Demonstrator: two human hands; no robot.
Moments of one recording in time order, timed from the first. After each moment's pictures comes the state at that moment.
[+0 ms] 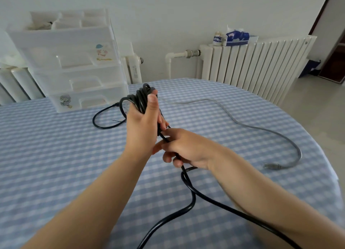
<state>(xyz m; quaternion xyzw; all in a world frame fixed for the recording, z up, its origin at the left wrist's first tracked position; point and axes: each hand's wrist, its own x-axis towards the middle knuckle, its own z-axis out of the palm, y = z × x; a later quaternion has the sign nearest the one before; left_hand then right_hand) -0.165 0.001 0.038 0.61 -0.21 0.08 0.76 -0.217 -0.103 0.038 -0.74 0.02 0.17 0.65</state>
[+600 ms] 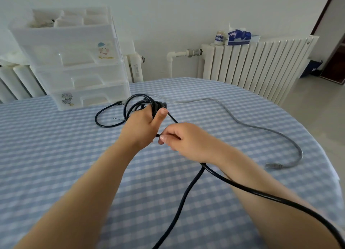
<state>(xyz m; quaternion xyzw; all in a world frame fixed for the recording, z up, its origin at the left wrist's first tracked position) -0.131 0.025 0.028 0.87 -0.30 0.08 0.38 -0.224 -0.111 0.044 -0.93 -0.07 0.03 0.35</state>
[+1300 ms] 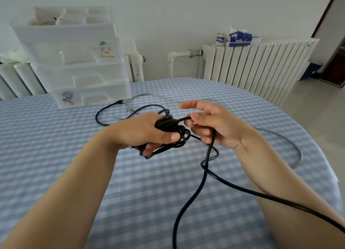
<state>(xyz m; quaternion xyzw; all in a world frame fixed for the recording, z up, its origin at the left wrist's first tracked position) -0.141 0.041 0.066 0.76 -0.44 -0.29 0.38 -0.217 -0.167 0.055 -0.65 -0.09 0.11 0.75</state>
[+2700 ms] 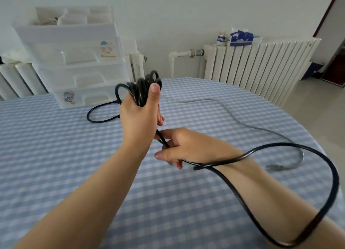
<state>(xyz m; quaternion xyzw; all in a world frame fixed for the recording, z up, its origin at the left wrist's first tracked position) -0.171 0.010 0.057 0.66 -0.19 0.16 0.71 -0.227 -0.105 0.050 -0.85 -0.13 0.16 0.48</state>
